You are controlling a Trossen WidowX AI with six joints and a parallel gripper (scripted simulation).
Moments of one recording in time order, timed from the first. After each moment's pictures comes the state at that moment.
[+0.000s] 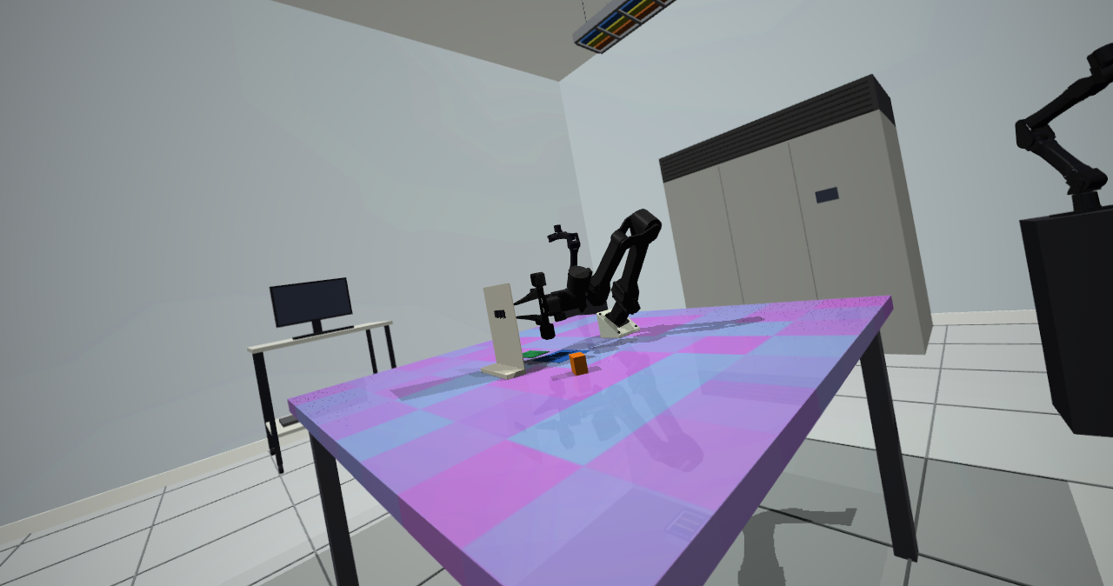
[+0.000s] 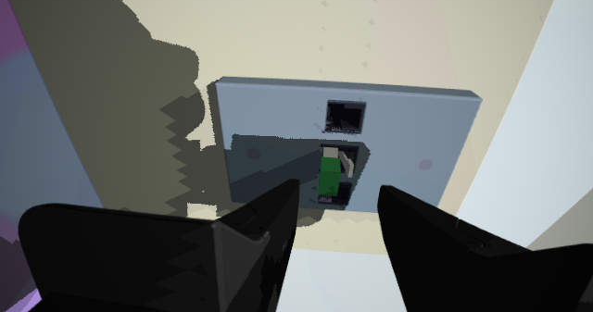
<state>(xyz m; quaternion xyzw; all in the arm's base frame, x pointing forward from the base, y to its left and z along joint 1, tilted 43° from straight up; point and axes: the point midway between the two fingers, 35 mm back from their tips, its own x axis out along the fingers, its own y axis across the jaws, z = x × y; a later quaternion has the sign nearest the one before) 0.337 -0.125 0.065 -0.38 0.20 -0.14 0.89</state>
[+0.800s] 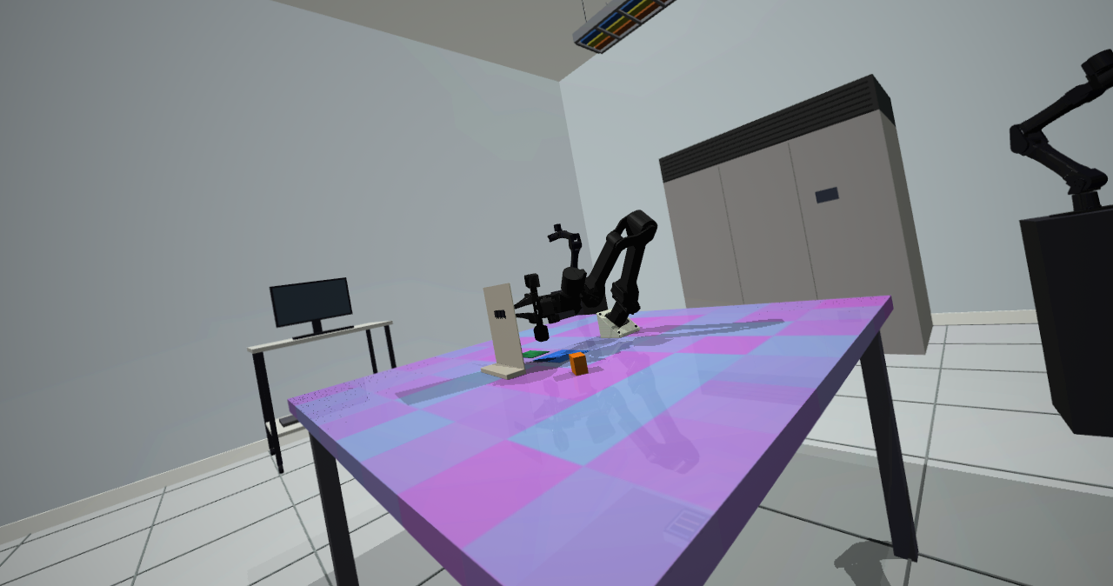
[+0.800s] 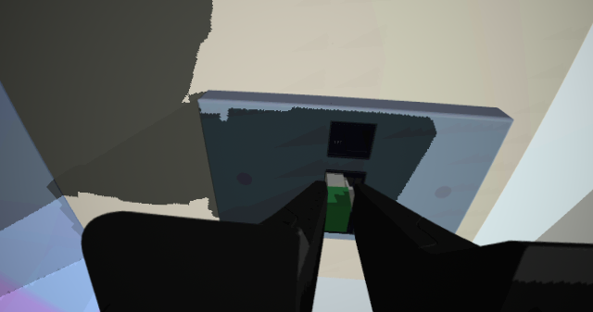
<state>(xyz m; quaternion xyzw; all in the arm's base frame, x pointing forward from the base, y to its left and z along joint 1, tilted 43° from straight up) 0.357 -0.130 0.063 -0.38 0.20 -0.14 0.89</state>
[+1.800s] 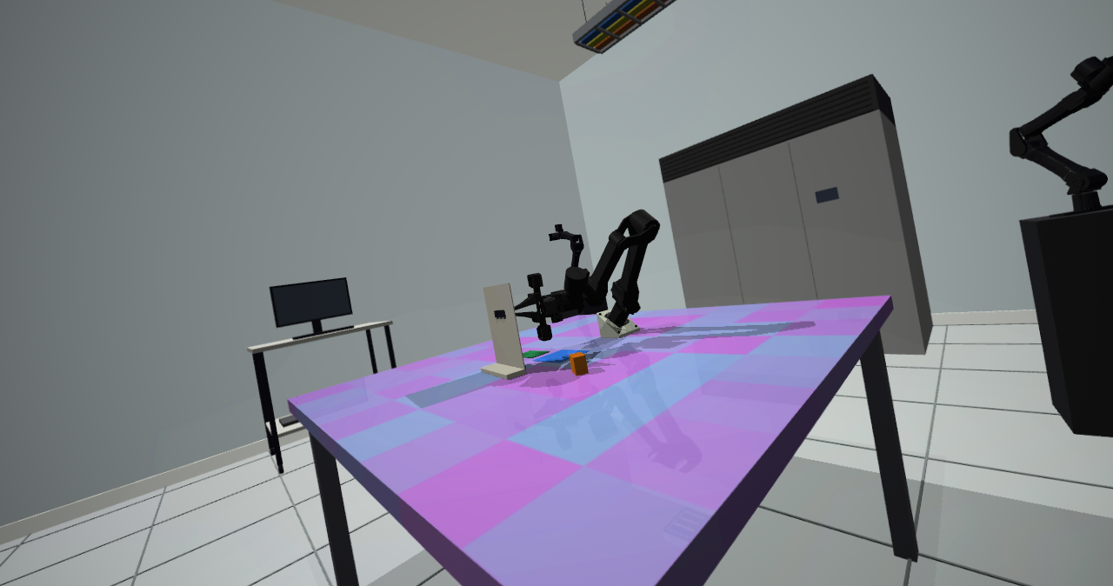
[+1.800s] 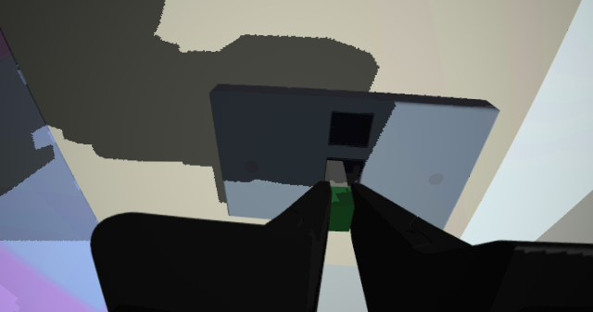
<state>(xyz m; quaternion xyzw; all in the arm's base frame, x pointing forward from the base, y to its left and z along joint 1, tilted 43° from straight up) 0.348 -0.127 0.064 -0.38 0.20 -0.14 0.89</state>
